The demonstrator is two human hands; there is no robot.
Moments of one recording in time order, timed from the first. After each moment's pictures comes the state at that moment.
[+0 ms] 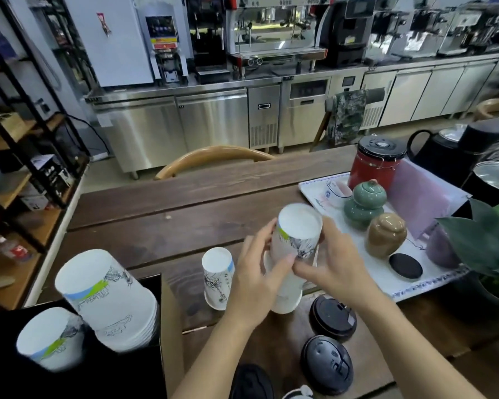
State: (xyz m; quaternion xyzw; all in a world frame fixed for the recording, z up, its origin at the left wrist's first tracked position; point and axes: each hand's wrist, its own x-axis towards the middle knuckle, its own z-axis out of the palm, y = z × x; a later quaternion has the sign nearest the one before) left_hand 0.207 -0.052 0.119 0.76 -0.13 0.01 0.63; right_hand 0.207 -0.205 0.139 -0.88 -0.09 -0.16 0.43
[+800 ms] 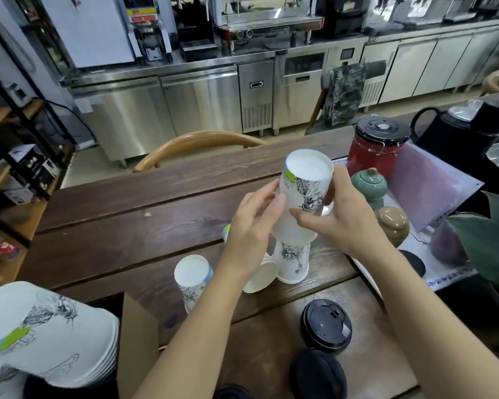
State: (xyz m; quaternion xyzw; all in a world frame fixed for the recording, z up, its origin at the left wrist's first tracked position) left_hand 0.286 -0.096 0.145 0.71 -0.15 -0.02 0.69; right_hand 0.280 -0.253 0.155 -0.89 -0.03 -0.18 0.42
